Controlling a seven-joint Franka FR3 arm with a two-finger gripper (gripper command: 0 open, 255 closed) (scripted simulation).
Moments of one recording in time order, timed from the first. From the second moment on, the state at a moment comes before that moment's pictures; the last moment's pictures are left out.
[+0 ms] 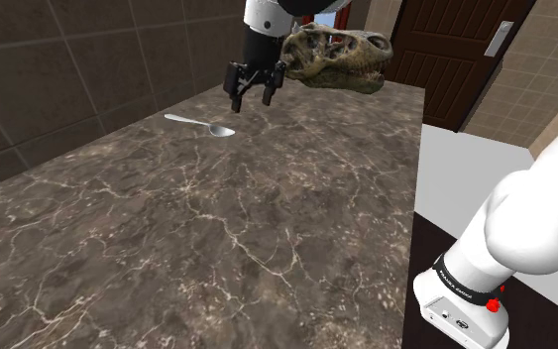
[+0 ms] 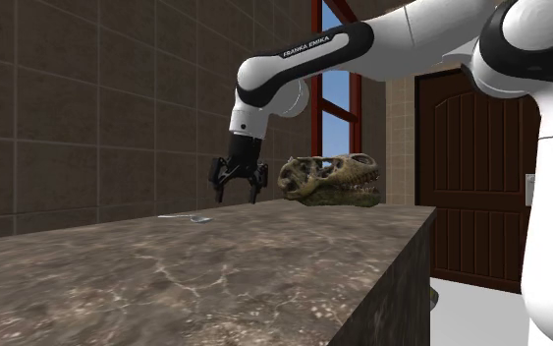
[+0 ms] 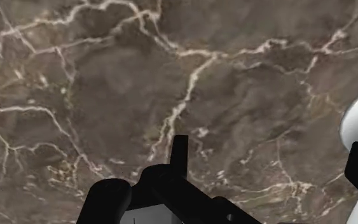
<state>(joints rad) 0.19 -0.06 0.29 -1.83 0.07 1.95 0.32</state>
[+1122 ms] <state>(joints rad) 0.30 0.28 0.36 -1.48 -0.08 2.00 0.44</state>
